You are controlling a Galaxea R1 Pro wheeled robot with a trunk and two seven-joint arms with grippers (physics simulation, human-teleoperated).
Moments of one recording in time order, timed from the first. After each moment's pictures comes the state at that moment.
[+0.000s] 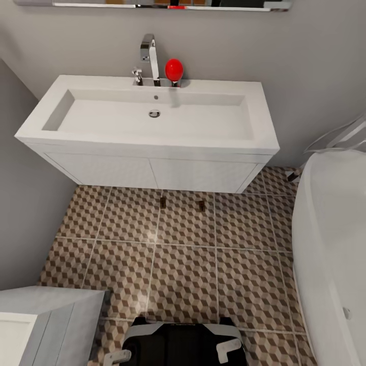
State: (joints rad) left arm -0.48 -0.04 -0.64 -0.02 0.78 0.00 0.25; right arm -0.42 0.17 0.52 -0.06 -0.23 -0.34 -0.26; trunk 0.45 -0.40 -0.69
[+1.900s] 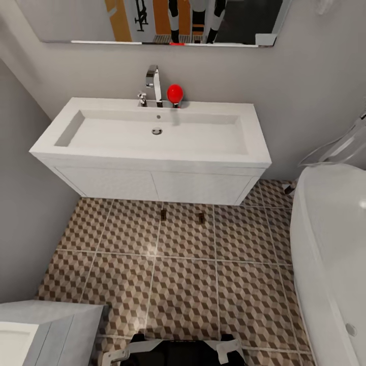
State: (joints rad) left arm -0.48 -0.04 -0.64 -0.02 0.79 -0.04 0.25; right arm -0.42 0.17 0.52 -0.07 -0.23 -0.35 -0.26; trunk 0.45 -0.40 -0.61
